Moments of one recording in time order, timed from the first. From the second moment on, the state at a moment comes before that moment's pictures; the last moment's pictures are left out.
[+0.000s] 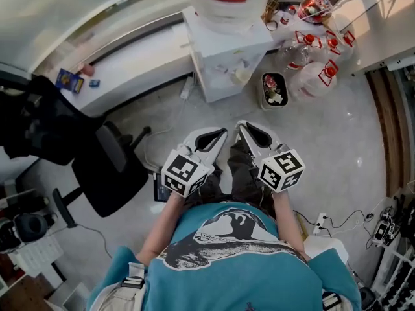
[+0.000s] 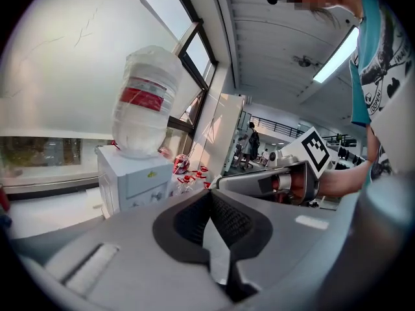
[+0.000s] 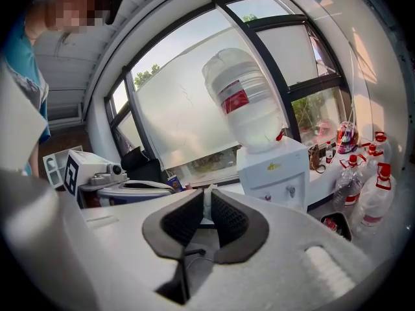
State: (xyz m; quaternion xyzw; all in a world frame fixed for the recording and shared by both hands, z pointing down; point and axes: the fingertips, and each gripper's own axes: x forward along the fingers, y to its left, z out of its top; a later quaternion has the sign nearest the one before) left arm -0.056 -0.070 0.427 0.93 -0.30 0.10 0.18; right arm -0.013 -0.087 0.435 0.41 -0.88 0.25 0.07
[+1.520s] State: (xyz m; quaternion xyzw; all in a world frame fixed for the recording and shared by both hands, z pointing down) left arm 0.028 -0.230 0.505 0.87 -0.42 0.13 0.21; right arm 0.085 -0.320 0.665 0.35 -0.85 0.35 0.18
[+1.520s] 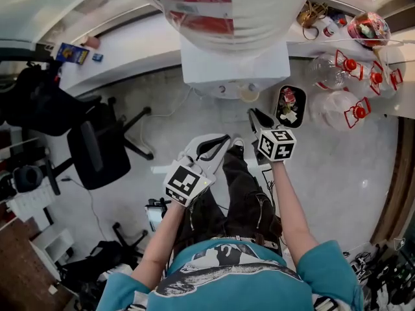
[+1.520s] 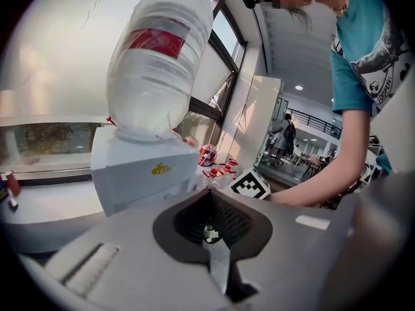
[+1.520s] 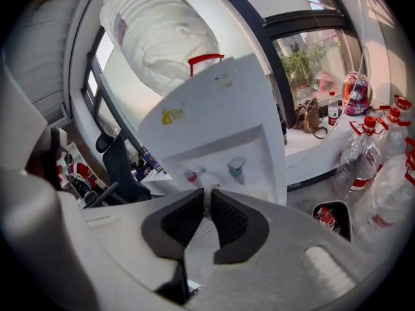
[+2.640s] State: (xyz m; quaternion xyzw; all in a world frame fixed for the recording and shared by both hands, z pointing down) left arm 0.036 -0.232 0.562 0.88 -0.39 0.14 0.24; right arm 0.085 -0.396 0.802 0.44 -0.77 0.43 0.15
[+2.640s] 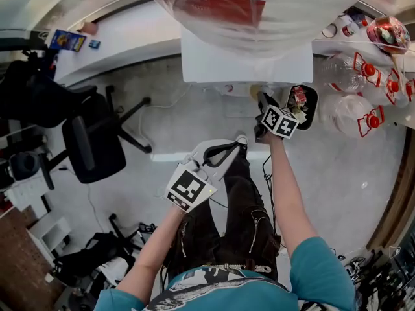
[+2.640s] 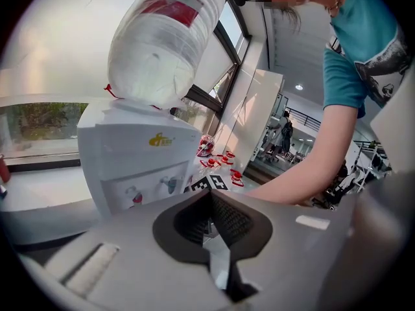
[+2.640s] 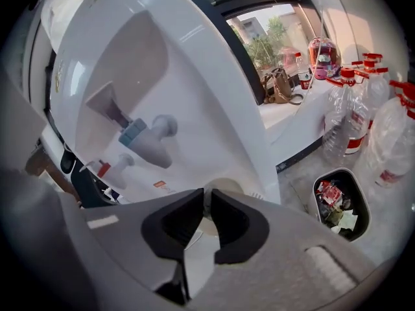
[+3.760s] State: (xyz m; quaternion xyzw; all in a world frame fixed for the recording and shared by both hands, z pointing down) left arm 0.007 -0.241 0.553 0.87 -0.41 0.14 0.23; right arm 0.088 -0.365 0.765 0.41 -0.79 0.43 0.16
